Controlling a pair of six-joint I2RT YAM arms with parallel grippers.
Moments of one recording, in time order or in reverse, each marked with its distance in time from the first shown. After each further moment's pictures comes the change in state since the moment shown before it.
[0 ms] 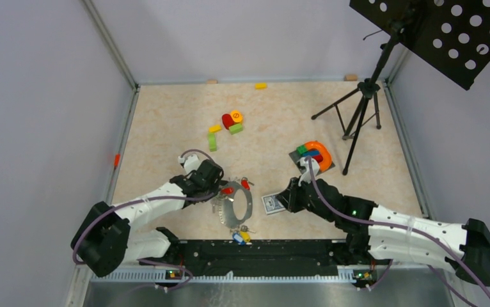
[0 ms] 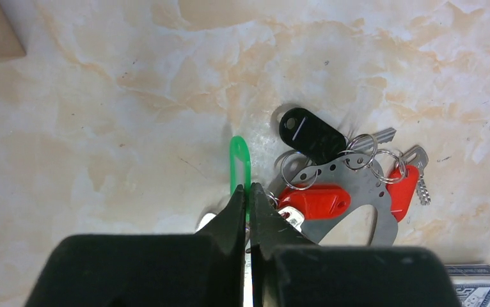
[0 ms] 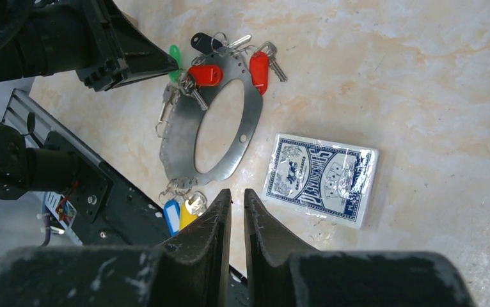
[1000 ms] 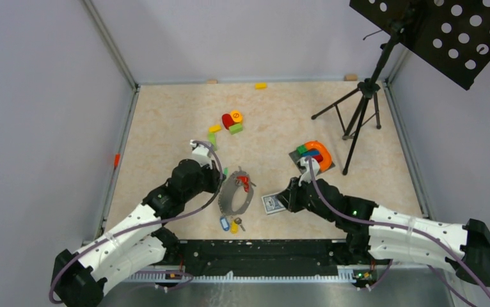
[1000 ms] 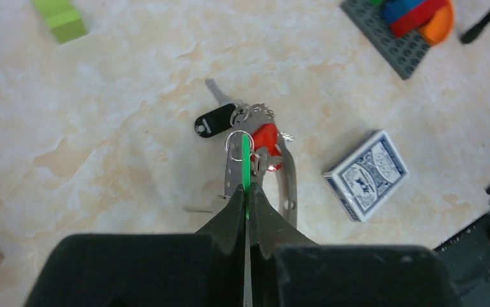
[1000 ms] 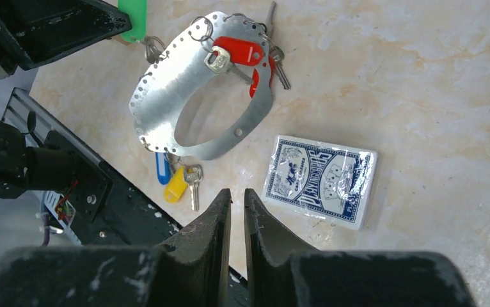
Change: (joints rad) left arm 0.003 -0.397 -0.036 0.197 0.270 0.655; right arm 0.000 -0.006 0.000 -0.003 0.000 -0.004
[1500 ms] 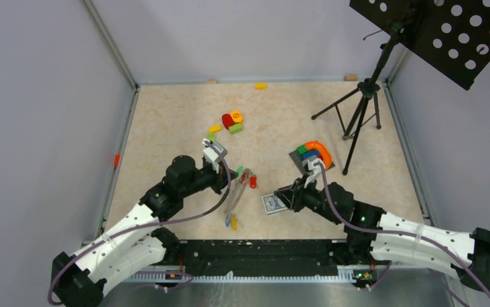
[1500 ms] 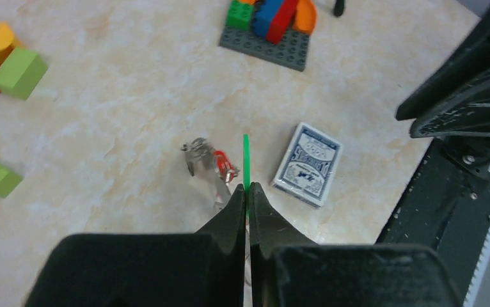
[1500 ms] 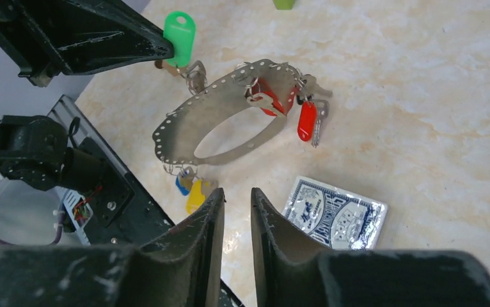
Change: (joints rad) left arm 0.000 -0.026 0.037 0.126 0.319 0.314; right arm 0.000 -0.108 -0.060 0.147 -0.023 -0.137
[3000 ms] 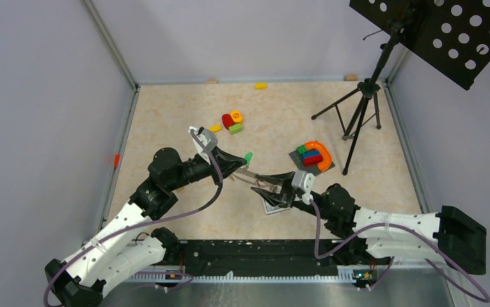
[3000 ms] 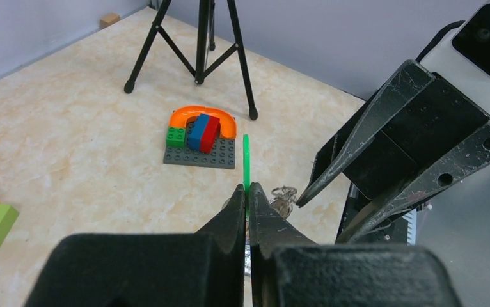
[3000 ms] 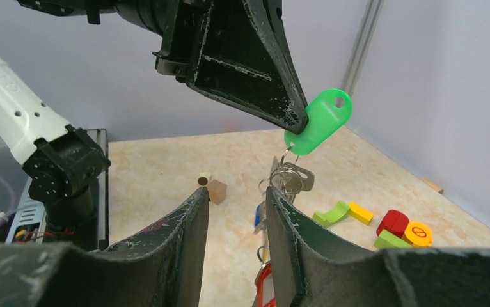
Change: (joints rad) left arm -0.004 -0.019 0.171 0.156 0.257 -0.044; right arm 0.029 0.273 -0.094 0.976 -0.340 -0.693
